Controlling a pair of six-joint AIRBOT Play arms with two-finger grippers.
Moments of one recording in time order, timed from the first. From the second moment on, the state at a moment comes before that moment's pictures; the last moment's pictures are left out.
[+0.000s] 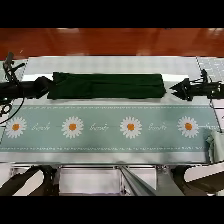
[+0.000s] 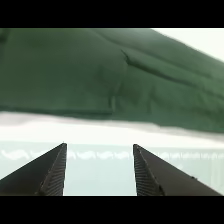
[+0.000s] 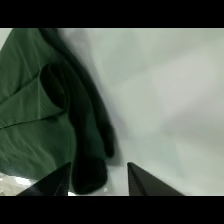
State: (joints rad) left arm 0.21 -1.04 0.86 0.80 -0.93 -1.30; right arm -0.46 -1.76 1.22 -0.62 1.15 1.20
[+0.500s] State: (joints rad) left arm 0.19 -1.02 0.82 0.78 -0.89 -1.29; right arm -0.28 -1.95 1.46 -0.60 1.15 1.30
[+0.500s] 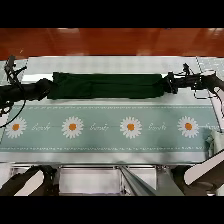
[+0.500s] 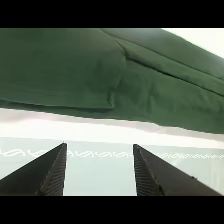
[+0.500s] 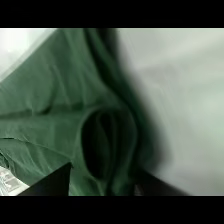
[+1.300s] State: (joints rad) left arm 0.16 -1.02 0.82 0.71 -0.95 -1.28; right arm -0.22 -1.60 1.38 -0.80 1.18 1.29
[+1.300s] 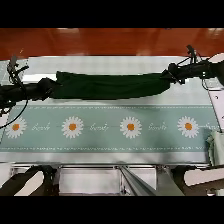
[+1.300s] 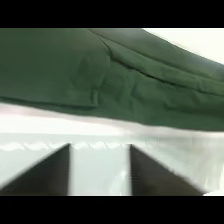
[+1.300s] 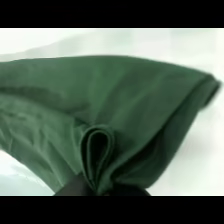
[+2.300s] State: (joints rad) left arm -0.62 -1.77 1.53 0.75 -0.98 -1.37; right arm -0.48 -0.47 0.82 -0.75 1.40 1.38
